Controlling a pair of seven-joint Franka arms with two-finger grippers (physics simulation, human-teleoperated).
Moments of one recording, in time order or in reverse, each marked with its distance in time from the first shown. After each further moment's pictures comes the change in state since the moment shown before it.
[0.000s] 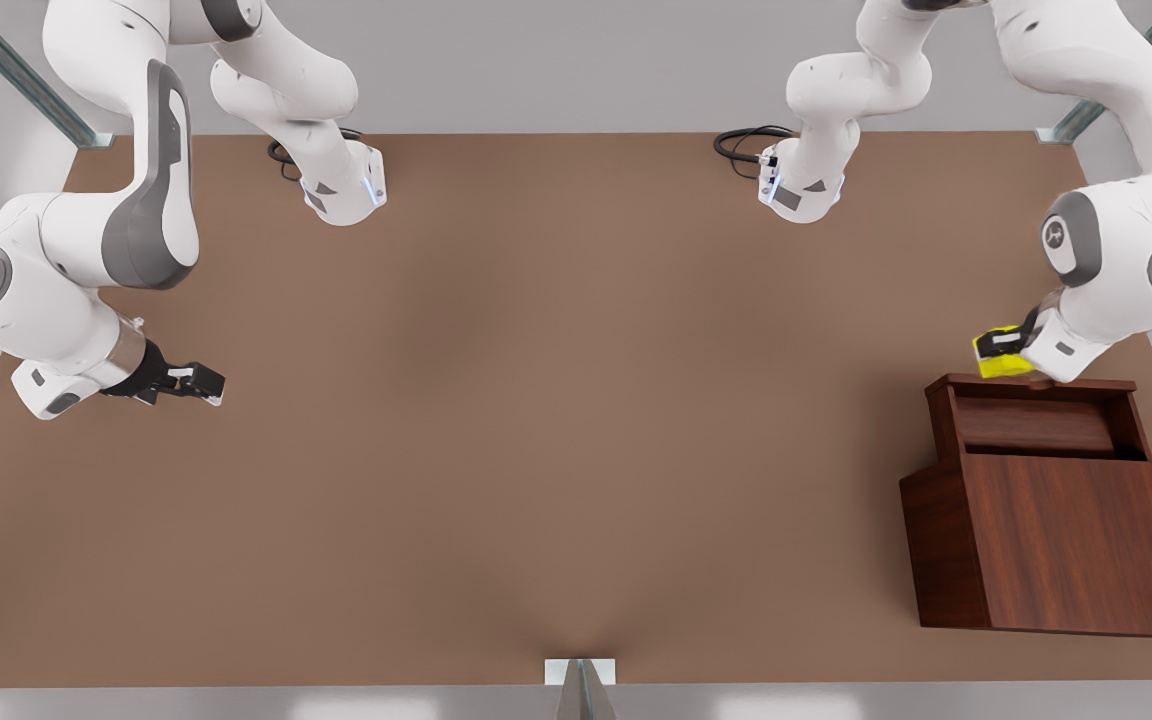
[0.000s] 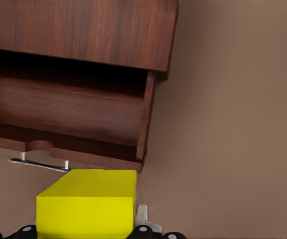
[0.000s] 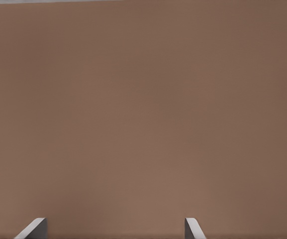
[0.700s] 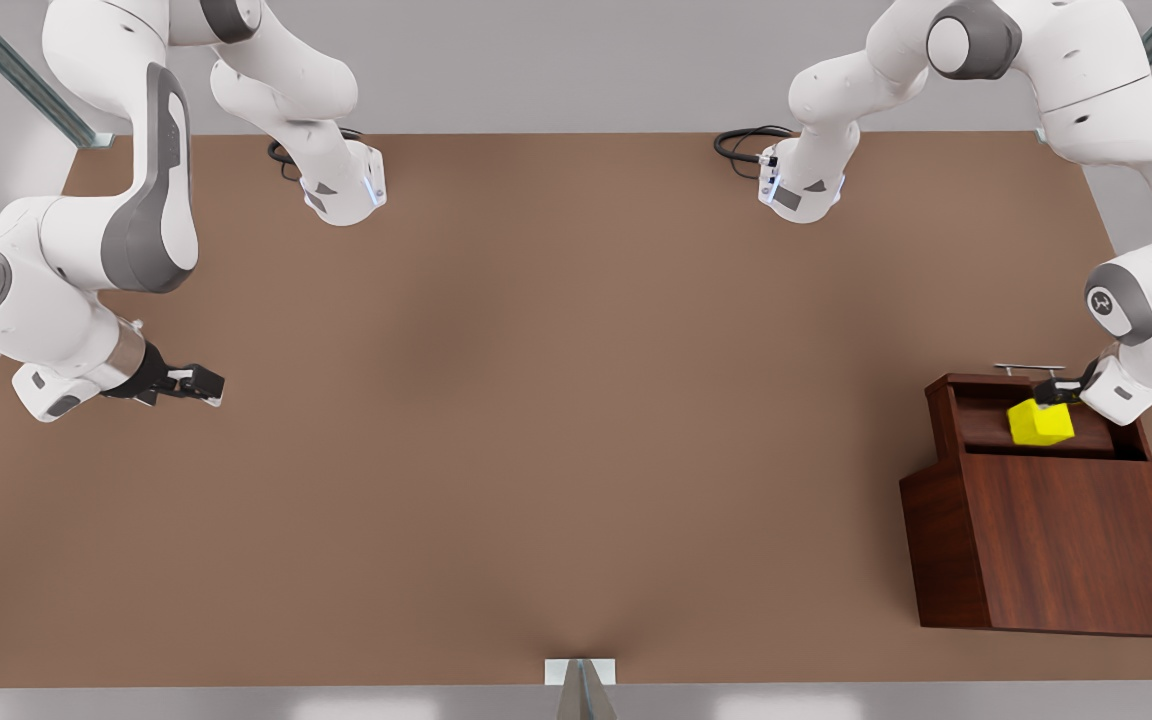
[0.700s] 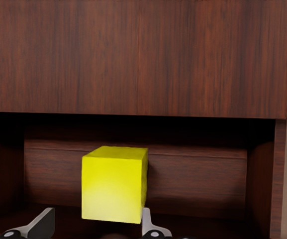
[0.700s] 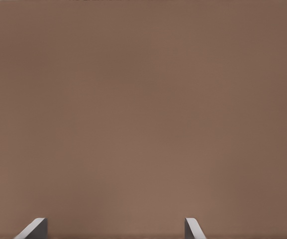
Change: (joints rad) left arm 0.216 0.250 -0.003 0.094 -0.018 0.296 0.314; right arm -0.001 0.005 -0.003 0.000 0.000 -0.001 -0.008
